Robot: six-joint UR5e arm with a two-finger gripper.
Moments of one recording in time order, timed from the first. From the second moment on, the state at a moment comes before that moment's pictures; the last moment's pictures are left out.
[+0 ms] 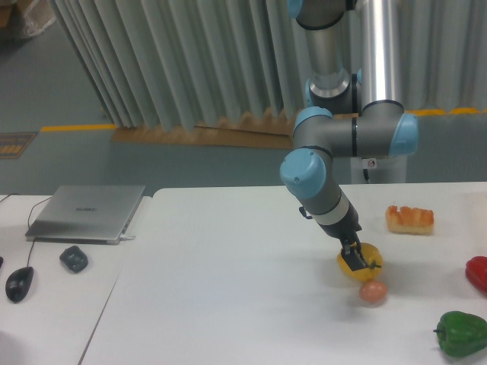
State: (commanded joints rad) arm 2.14 -1.97 -1.53 -1.35 1.88 1.41
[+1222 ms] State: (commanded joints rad) arm 2.14 -1.99 -1.58 -1.34 1.89 1.41
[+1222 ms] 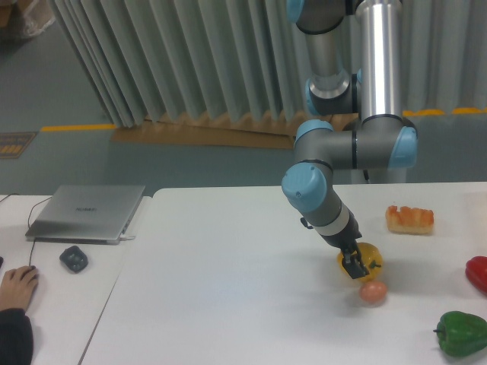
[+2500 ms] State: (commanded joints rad) arm 2.31 -1.84 -1.58 -1.44 1.76 1.37
